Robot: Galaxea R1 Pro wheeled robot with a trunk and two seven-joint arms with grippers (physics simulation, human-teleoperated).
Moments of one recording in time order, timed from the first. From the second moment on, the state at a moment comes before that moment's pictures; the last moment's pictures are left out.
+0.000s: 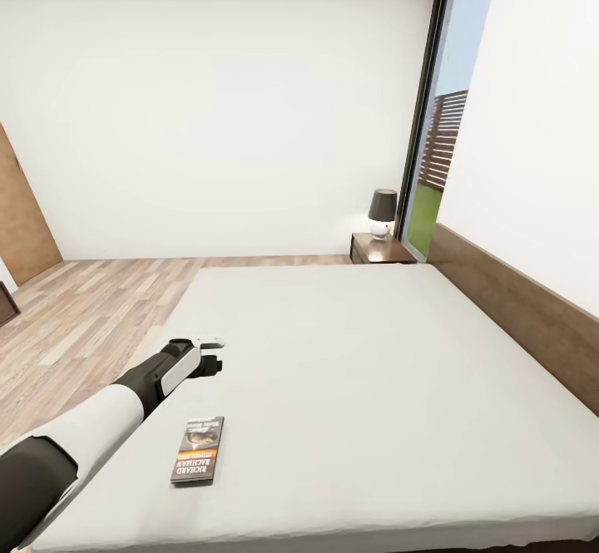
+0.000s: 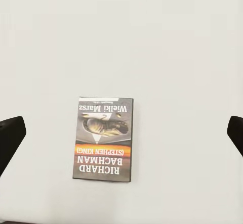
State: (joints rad) left arm -0.99 0.15 -0.70 -0.47 0.88 0.60 0.35; right arm 0.08 -0.13 0.19 0.04 -0.15 -0.19 -0.03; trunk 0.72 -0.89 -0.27
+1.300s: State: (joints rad) left arm -0.99 0.15 -0.70 -0.47 0.88 0.60 0.35; right arm 0.08 -0.13 0.19 0.04 -0.15 -0.19 -0.03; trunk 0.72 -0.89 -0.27
